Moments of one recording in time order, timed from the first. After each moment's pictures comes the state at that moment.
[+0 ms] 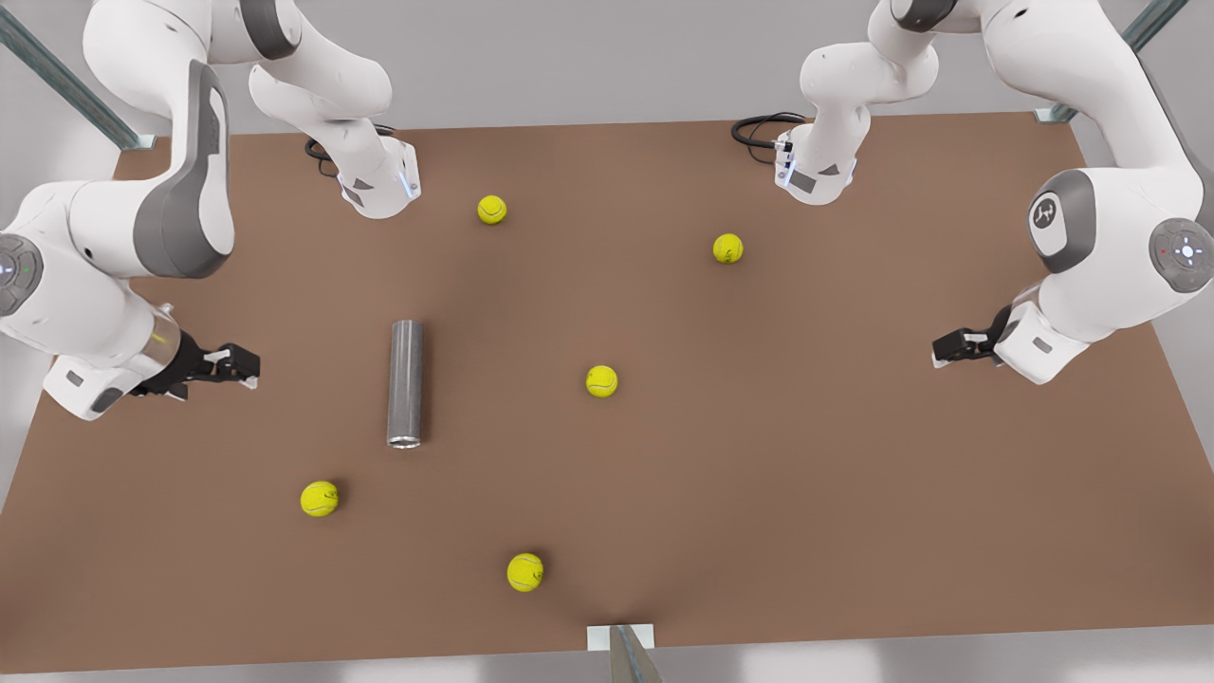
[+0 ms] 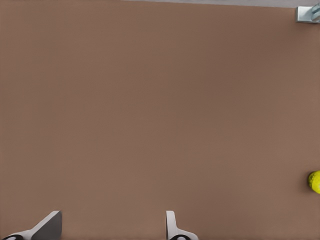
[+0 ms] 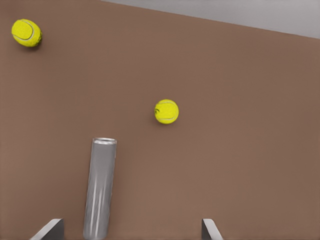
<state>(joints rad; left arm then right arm) 0.03 0.21 -0.03 -1.48 -0.06 1.65 0.00 -0.01 0.26 0.02 -1.33 -0.03 1.57 -0.15</state>
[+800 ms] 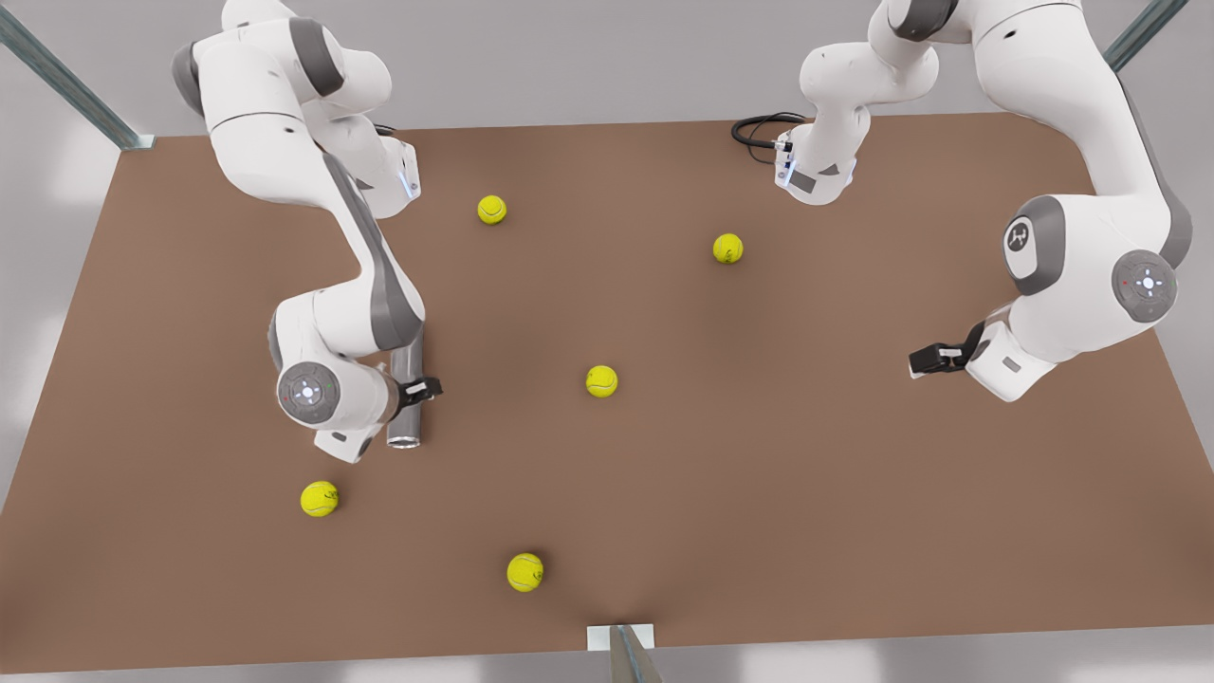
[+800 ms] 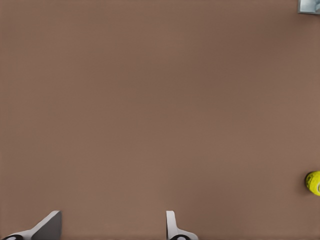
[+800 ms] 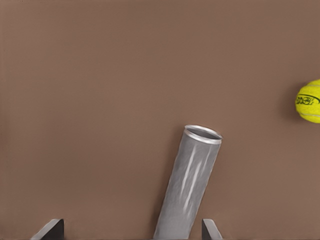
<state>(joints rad) 0.01 0.26 -0.03 -1.49 -0.07 1.67 -0.03 0.23 0.46 0.06 -1.52 0.06 1.72 -0.03</state>
